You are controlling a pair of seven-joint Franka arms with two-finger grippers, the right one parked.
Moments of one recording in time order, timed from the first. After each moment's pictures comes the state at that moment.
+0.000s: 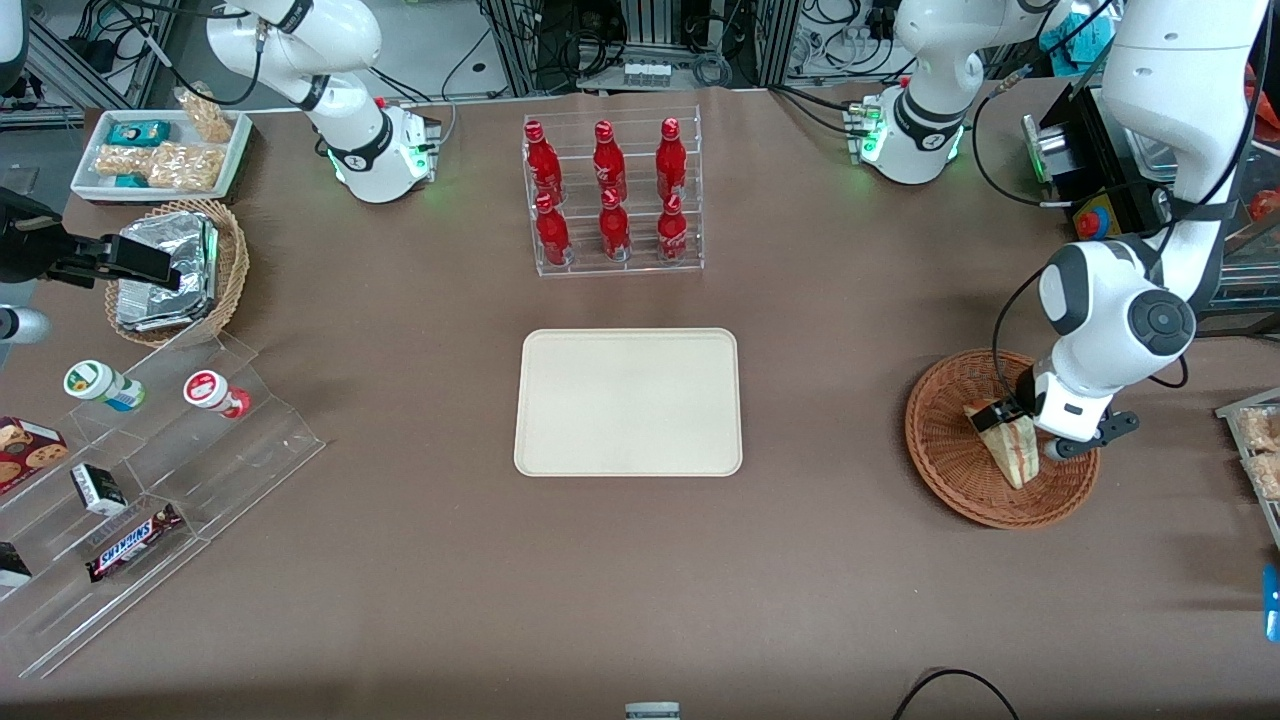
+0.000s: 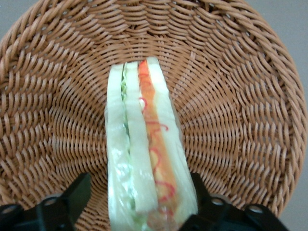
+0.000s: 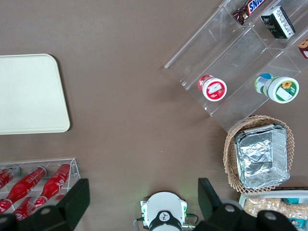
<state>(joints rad) 0.17 0.35 -0.11 -2.16 0.06 2.51 -0.36</state>
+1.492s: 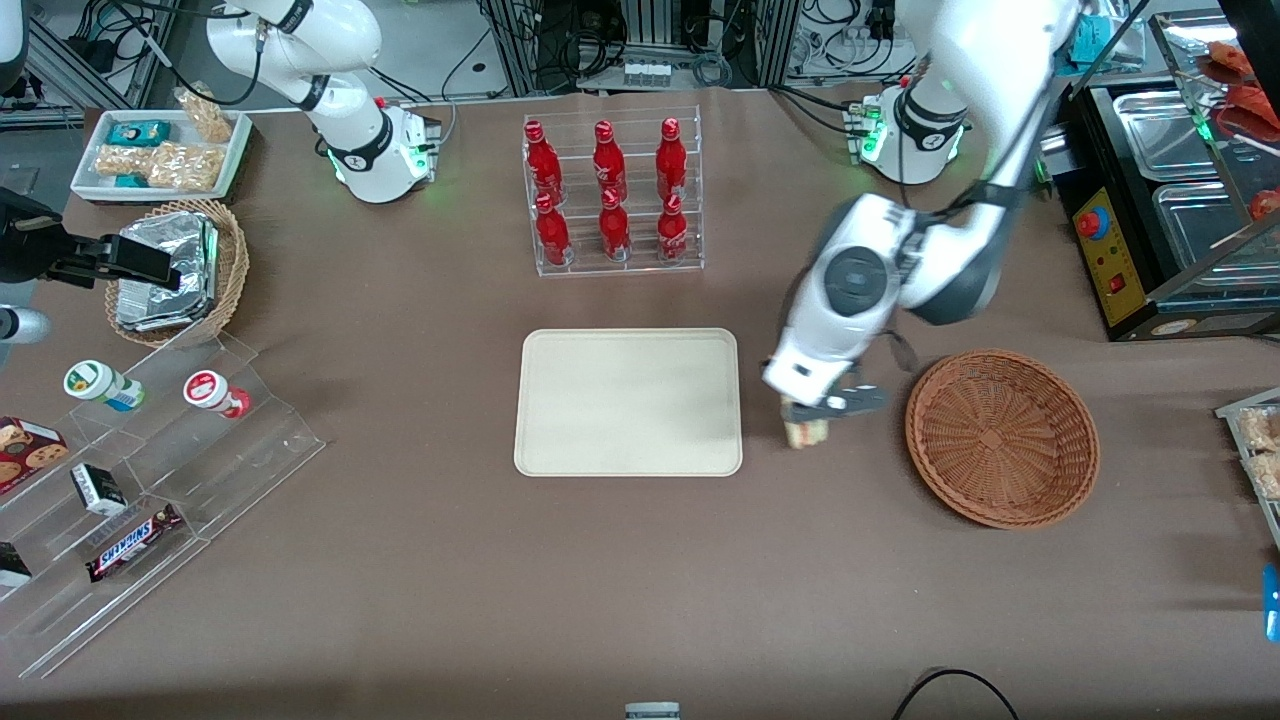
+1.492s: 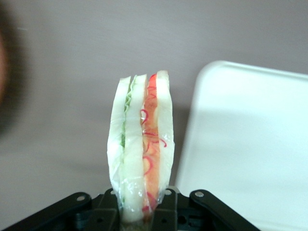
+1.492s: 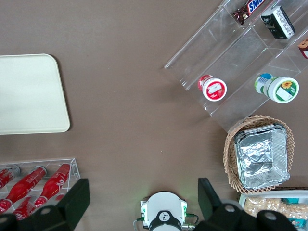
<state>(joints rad) -0.46 0.37 -0.13 -1.86 0.03 2.16 -0.73</state>
